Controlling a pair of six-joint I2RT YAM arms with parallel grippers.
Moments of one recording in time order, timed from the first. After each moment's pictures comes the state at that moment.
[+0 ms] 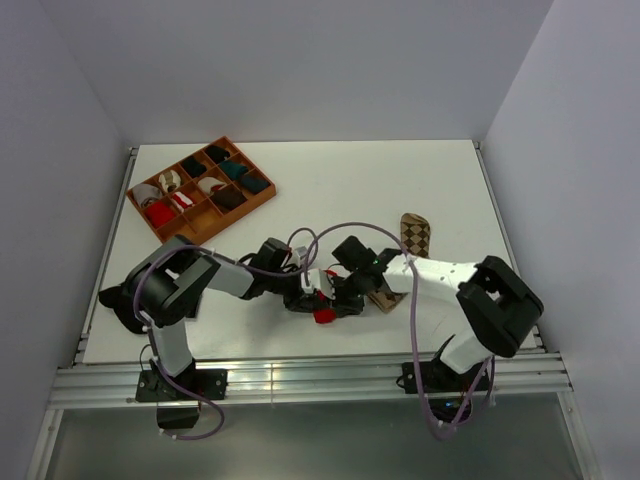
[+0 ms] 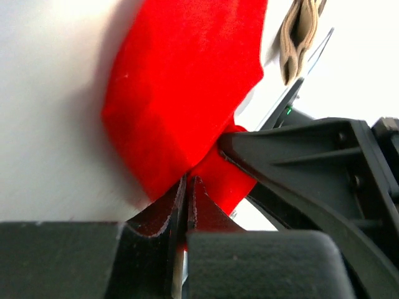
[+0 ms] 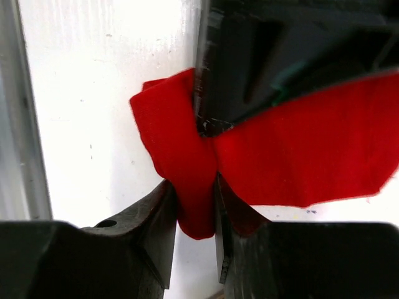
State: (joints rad) left arm -0.69 1.86 0.70 0.29 0.75 -1.01; right arm 0.80 1.49 0.75 -0.41 -0.42 -0.72
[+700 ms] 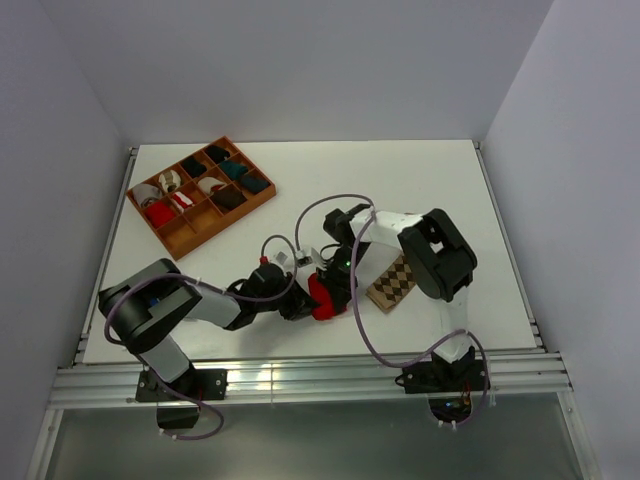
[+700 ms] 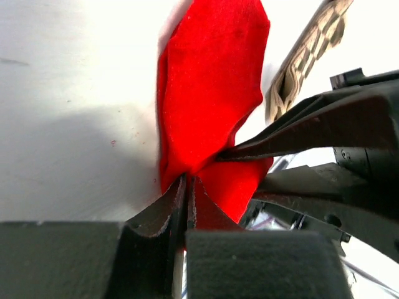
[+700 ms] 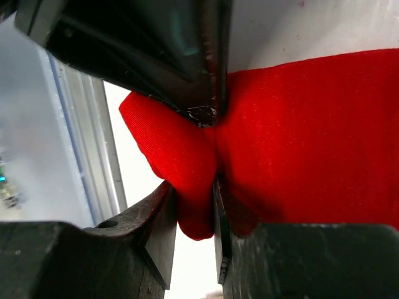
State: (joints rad) left arm -0.83 1.65 0.42 0.59 0.26 -1.32; right arm 0.62 1.99 1.26 -1.02 -0.75 -0.82
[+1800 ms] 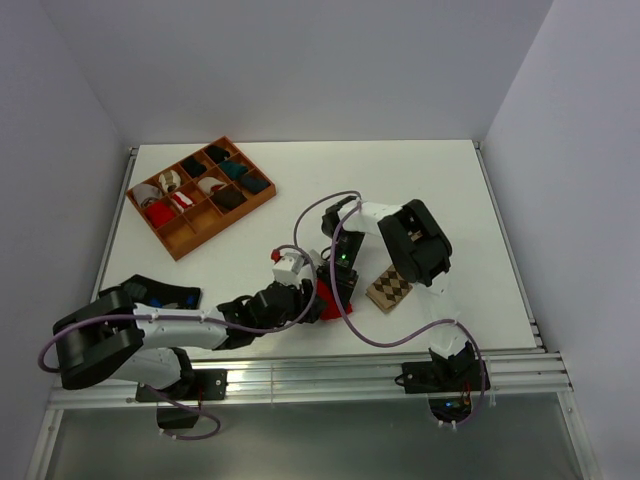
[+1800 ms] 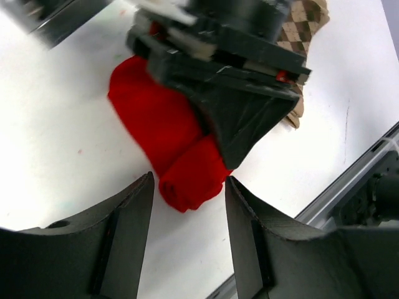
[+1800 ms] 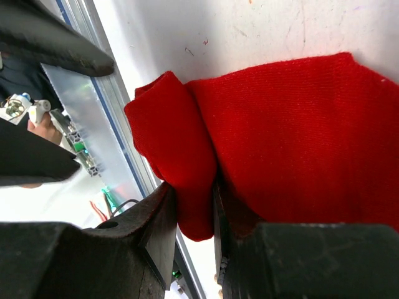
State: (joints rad) left arm -1.13 1.32 0.43 0.40 -0.31 -0.81; right arm 0.59 2.23 1.51 -1.34 -0.73 -0.79
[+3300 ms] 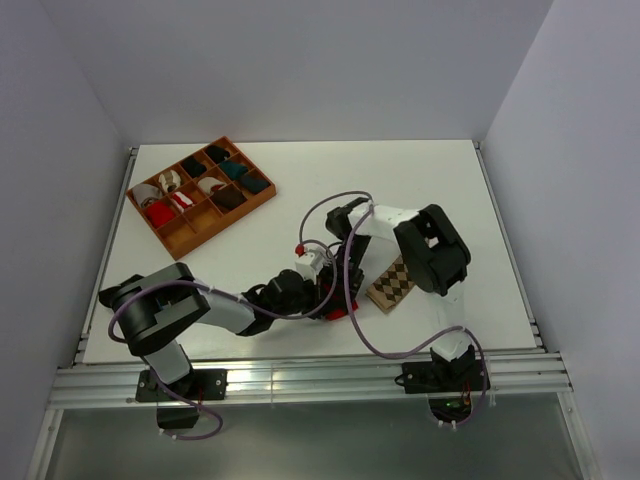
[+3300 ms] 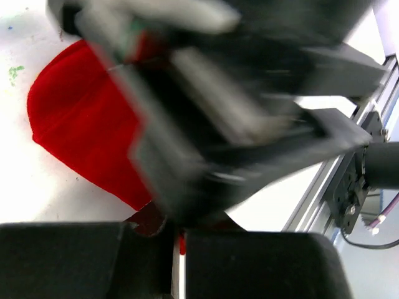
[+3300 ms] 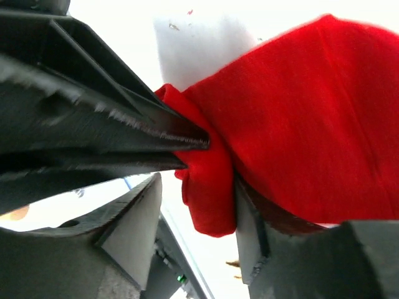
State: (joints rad) left arm -1.02 1.68 0.51 0.71 0.06 -0.72; right arm 0.59 2.09 1.38 -1.21 -0.65 -0.66
